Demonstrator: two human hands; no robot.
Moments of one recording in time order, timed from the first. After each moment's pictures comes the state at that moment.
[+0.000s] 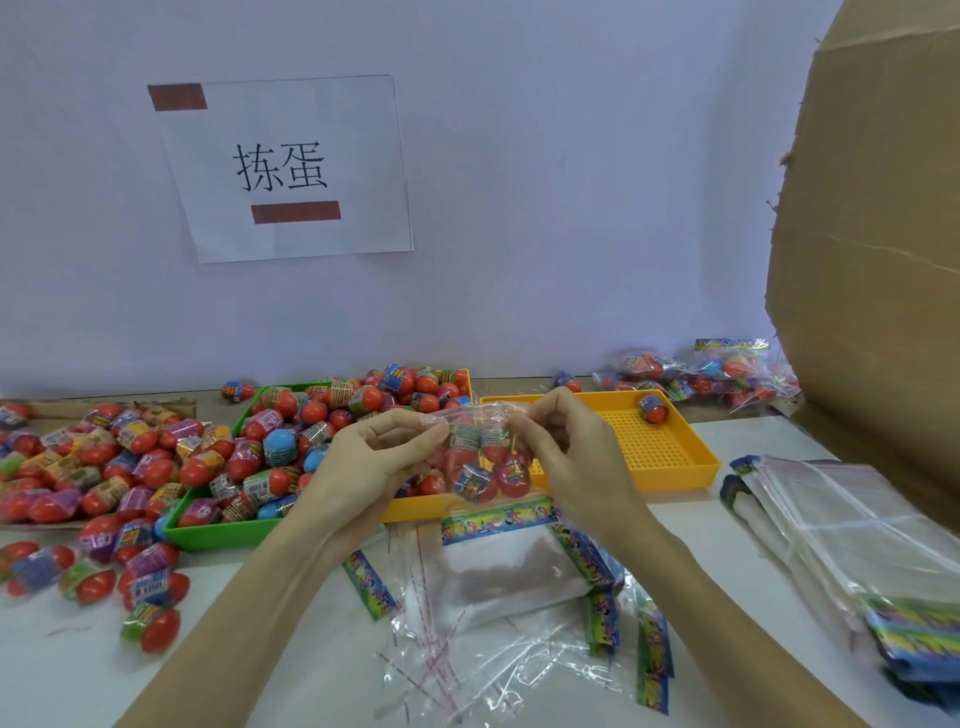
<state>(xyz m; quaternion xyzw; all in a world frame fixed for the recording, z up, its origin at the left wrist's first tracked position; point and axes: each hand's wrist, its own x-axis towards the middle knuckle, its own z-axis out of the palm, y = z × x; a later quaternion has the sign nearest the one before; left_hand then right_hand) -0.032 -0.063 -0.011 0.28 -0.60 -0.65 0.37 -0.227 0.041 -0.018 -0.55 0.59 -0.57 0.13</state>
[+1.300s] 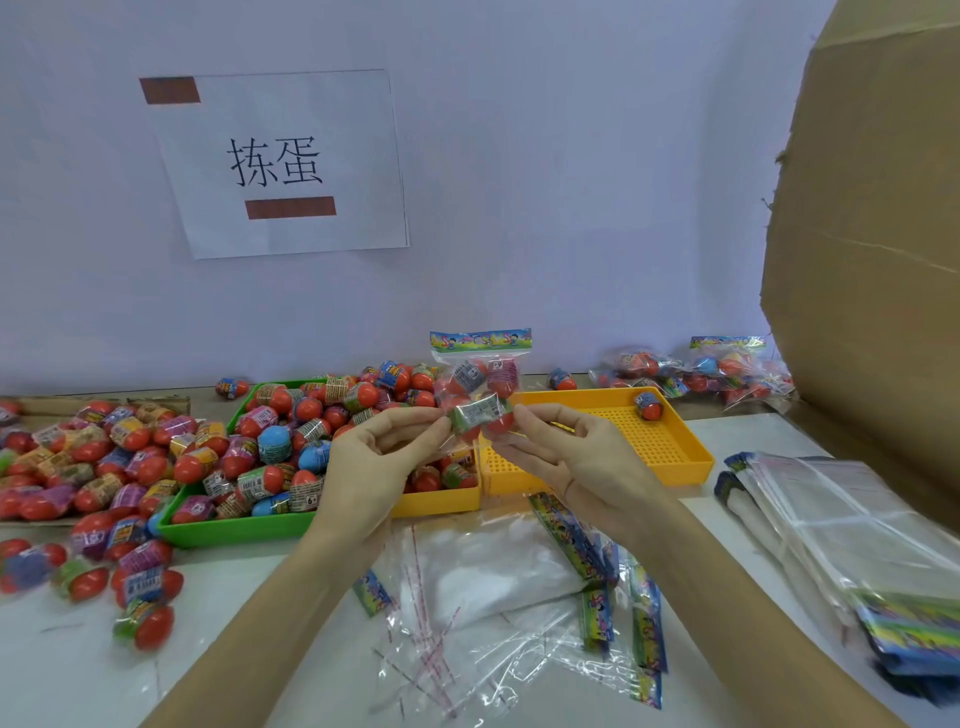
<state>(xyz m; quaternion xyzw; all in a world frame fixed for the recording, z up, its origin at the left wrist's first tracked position) -0.043 -0.049 -0.020 0.30 -0.56 -0.61 0.47 -0.236 0.047 -0.005 -0.29 0.39 -0.68 0.54</state>
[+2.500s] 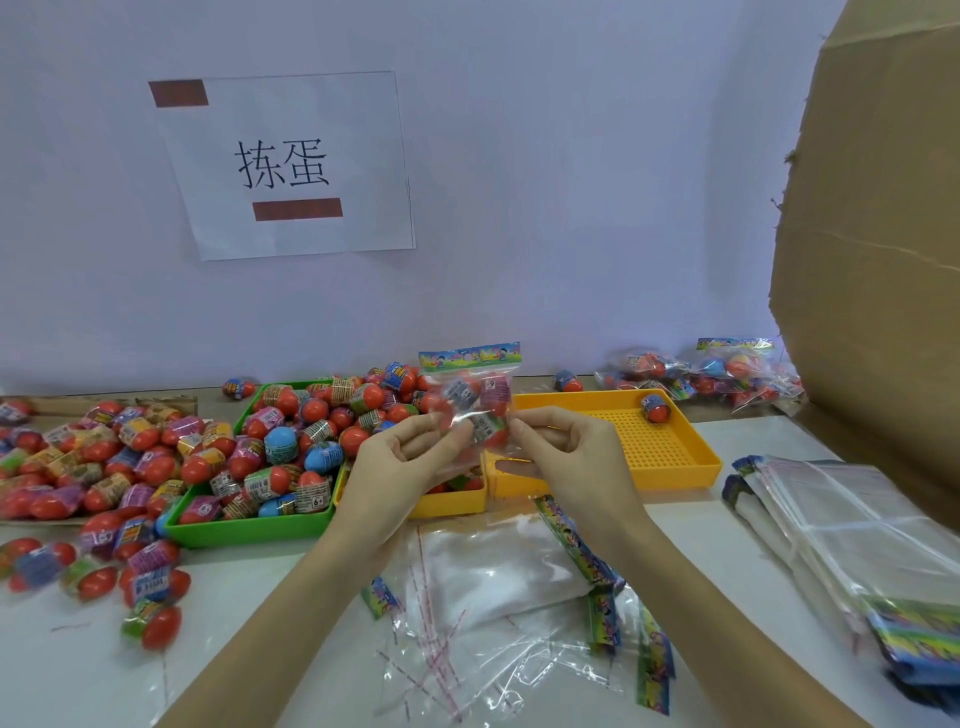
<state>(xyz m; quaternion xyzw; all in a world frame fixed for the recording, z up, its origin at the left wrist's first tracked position) -0.050 -0.048 -0.024 0.30 -0.56 -0.66 0.40 -0.219 0.042 -0.020 -0.42 0.54 -0.67 0.30</state>
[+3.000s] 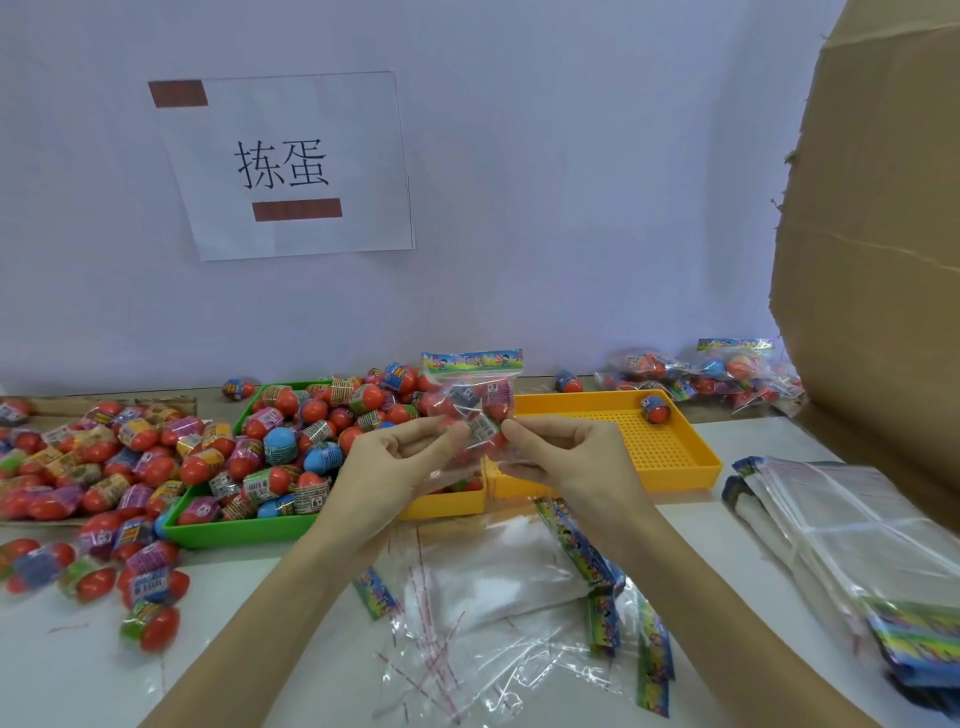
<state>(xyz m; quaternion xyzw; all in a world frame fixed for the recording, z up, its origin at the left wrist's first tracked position) -0.041 -0.055 -0.019 0.27 -0.58 -0.67 0.38 -0.227 0.044 -0.019 -0.40 0.50 -0.67 0.38</state>
